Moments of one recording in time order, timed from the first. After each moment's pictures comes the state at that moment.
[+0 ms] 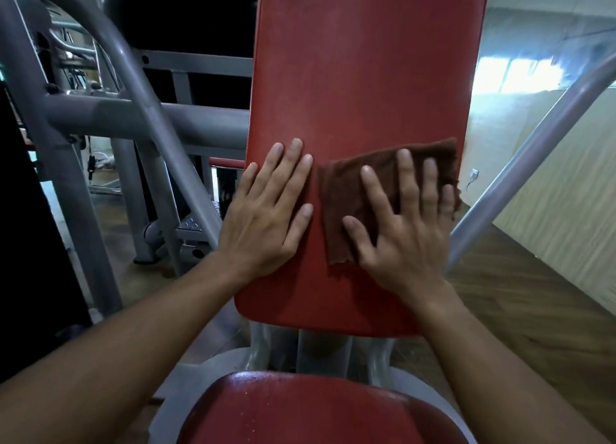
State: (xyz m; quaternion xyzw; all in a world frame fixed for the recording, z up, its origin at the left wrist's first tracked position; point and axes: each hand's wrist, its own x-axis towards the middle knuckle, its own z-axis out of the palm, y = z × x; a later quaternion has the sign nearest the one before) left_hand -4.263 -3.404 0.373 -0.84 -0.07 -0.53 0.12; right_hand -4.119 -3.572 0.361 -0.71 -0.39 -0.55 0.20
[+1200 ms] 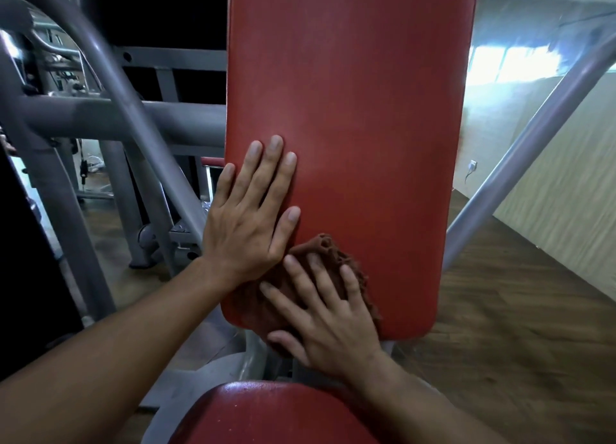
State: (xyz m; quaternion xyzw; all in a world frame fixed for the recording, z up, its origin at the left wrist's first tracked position) left_hand -4.251 -3.394 0.362 -0.81 -0.10 -0.54 0.20; right_hand -4.164 -3.546 0.254 -0.66 -0.52 -0.54 0.04
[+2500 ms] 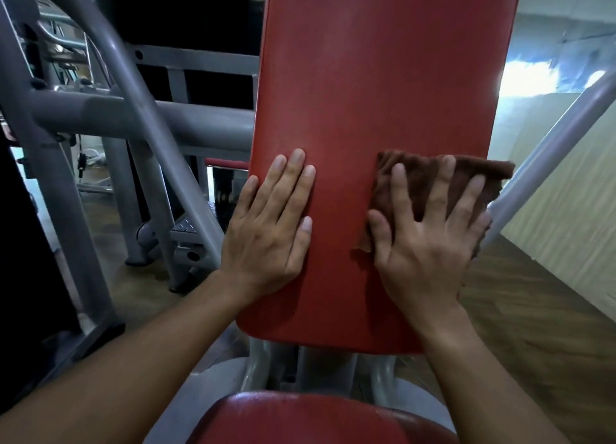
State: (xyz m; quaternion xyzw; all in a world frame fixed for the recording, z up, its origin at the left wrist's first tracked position) left_hand -4.256 -3.399 0.363 -0.83 -0.08 -0.54 0.12; right_hand -4.129 -3.562 0.368 -0.77 -0.31 -0.52 0.21
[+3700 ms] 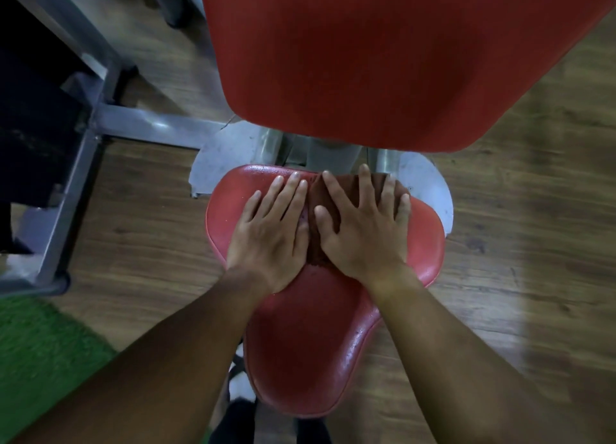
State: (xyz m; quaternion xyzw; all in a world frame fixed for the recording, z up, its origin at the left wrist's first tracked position) left_hand -4.365 -3.533 0.233 -0.94 -0.28 0.07 -0.16; right_hand -4.241 -3.634 0.251 -0.90 -0.39 0.19 -0.01
